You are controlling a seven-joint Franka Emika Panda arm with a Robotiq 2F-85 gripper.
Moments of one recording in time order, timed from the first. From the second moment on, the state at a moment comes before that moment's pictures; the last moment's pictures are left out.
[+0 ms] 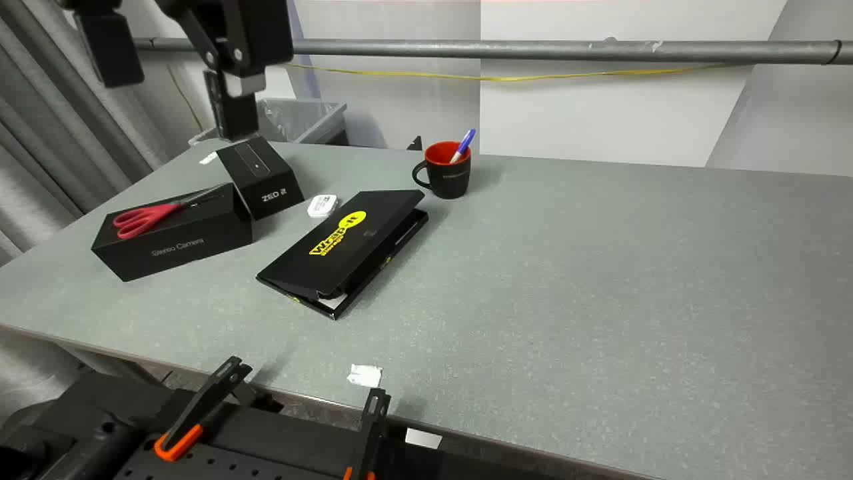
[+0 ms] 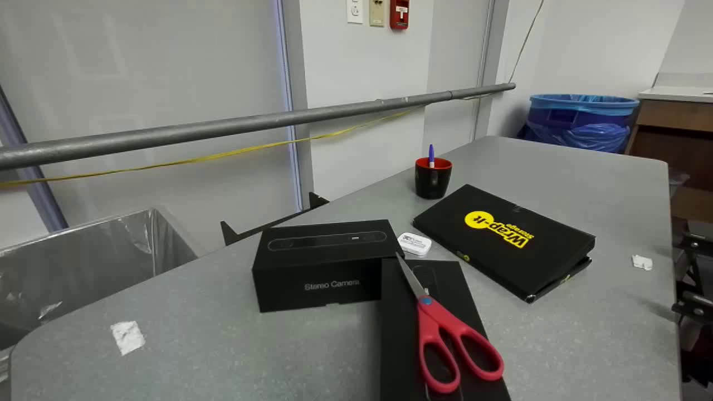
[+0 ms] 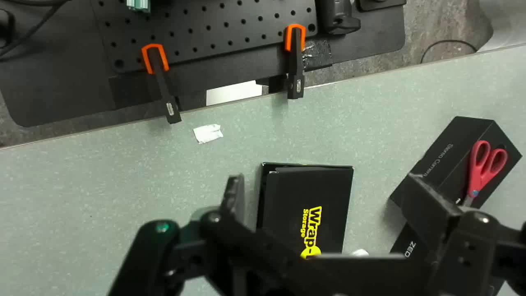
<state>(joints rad) -0.09 -0.87 -0.18 -2.75 0.09 1.77 -0.03</state>
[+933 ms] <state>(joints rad) -0.09 -0.57 -0.17 -2.70 0.18 2.37 -0.03</state>
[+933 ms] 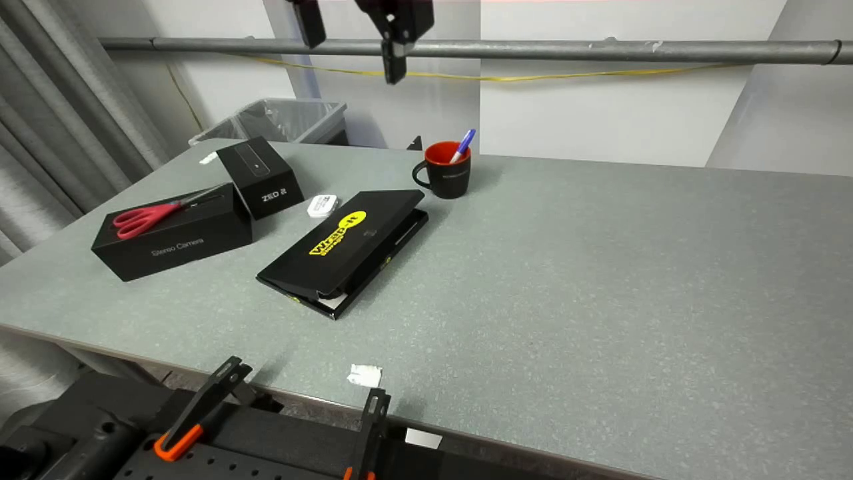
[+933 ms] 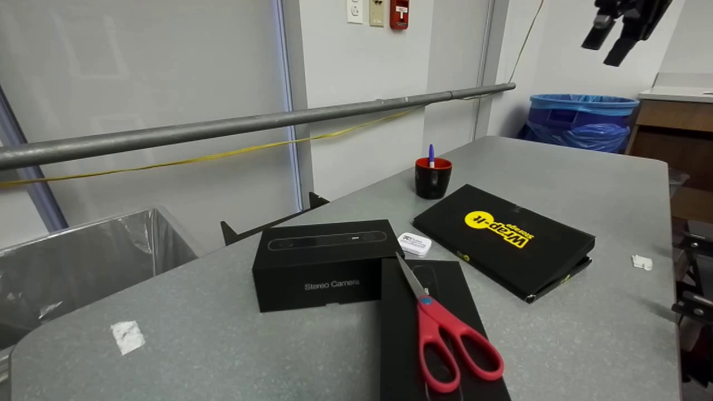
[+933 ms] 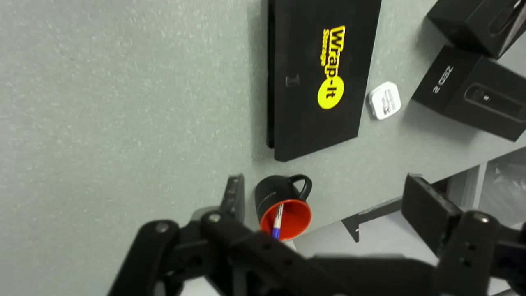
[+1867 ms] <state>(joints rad) -0.08 -0.29 -0.17 -2.52 0.26 2.50 0.01</state>
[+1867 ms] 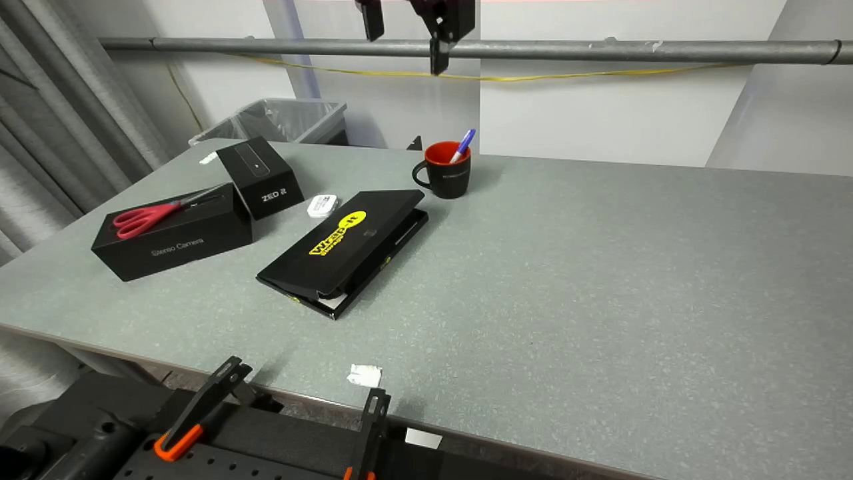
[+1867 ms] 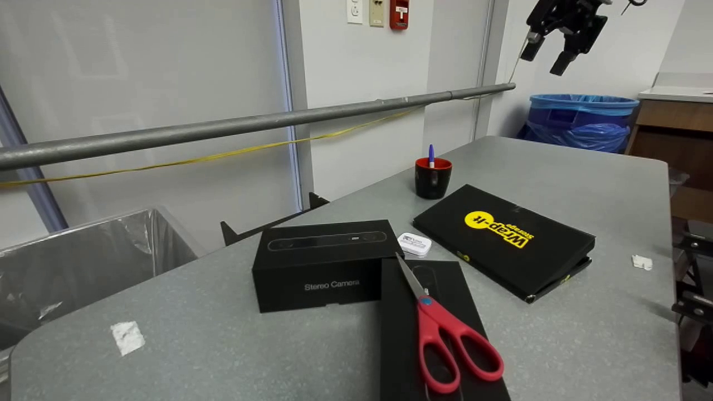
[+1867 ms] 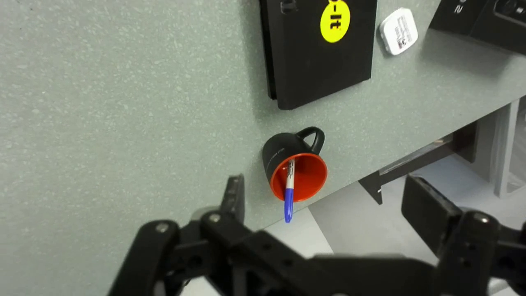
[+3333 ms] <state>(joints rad) 0.11 0.57 -0.23 -2.01 0.15 3.01 0.49</state>
